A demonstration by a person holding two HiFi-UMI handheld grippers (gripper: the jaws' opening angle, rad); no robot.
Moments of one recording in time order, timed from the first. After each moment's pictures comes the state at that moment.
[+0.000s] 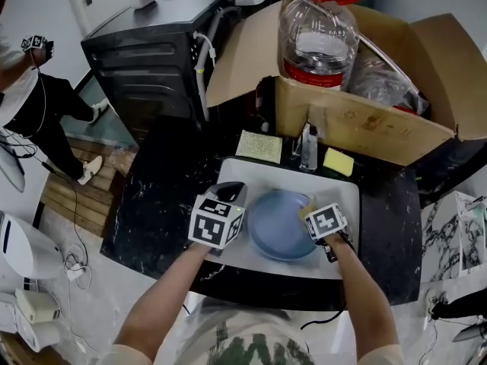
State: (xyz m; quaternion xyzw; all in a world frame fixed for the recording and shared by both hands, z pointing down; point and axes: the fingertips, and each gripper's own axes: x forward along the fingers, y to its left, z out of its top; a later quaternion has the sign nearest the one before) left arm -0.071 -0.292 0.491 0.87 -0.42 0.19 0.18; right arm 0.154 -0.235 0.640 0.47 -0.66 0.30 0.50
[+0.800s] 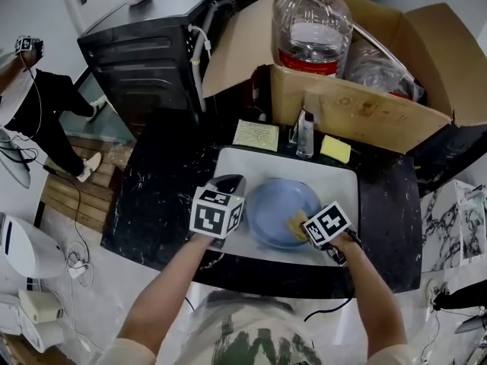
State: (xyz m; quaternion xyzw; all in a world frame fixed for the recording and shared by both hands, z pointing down) left arm -0.068 -0.283 0.501 0.86 -0.42 0.20 0.20; right arm 0.113 -0.179 0.623 0.33 -0.73 0.31 0.50
